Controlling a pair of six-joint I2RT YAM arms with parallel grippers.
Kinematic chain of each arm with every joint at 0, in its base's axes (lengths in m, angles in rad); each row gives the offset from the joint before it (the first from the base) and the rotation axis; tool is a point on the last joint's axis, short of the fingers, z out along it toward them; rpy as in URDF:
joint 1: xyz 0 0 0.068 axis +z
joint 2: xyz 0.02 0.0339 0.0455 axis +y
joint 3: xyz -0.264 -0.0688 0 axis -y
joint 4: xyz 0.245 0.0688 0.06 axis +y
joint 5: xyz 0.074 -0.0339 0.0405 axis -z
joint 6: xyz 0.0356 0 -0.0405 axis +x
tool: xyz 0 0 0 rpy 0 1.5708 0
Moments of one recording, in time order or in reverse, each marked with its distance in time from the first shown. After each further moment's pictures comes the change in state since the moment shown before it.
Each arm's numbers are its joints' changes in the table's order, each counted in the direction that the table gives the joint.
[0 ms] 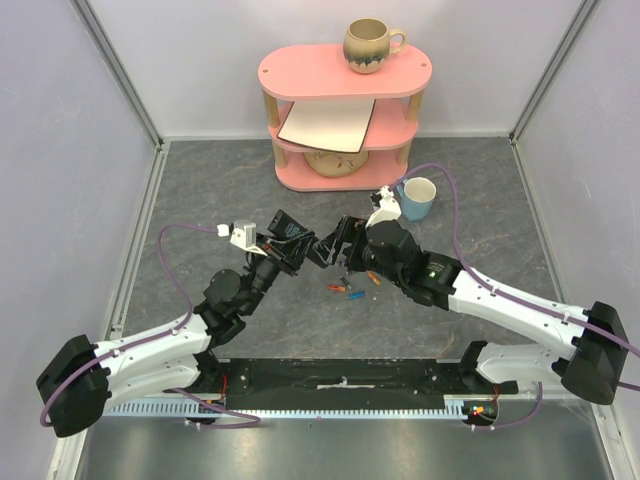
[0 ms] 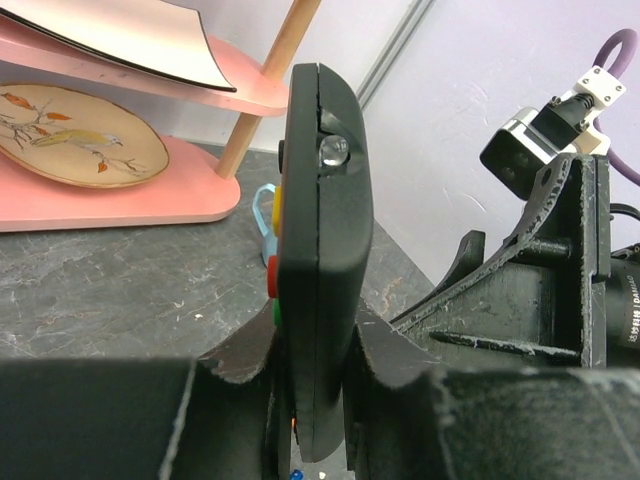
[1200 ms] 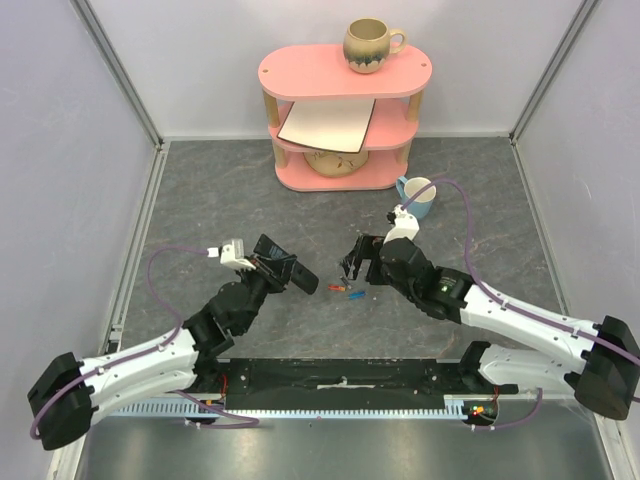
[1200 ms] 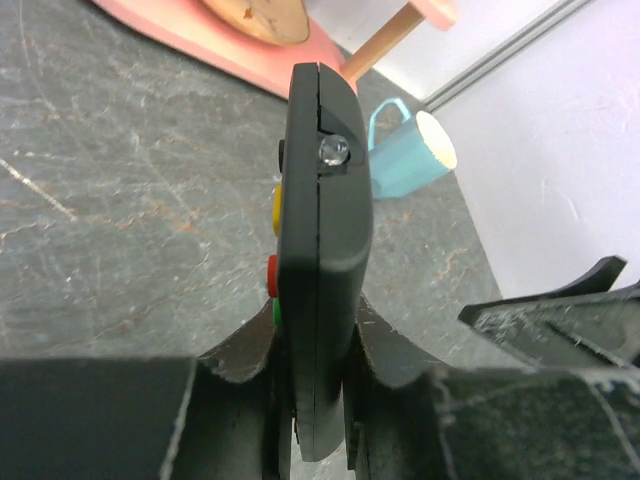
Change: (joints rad) left arm -0.043 -0.161 -0.090 0.393 -0.256 -0.335; right arm -0.024 -0.115 -0.182 0.050 0.106 -0.100
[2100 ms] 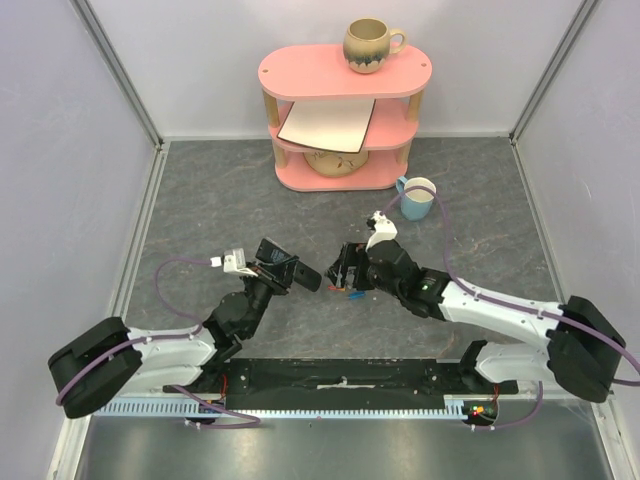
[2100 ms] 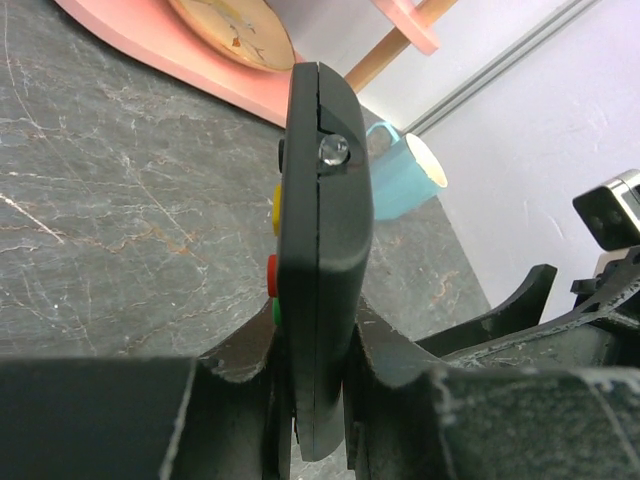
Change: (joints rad) left arm 0.000 0.282 -0.191 -0.610 -0.008 0.058; right arm -0.014 0.120 -0.074 -0.212 -0.175 -0.027
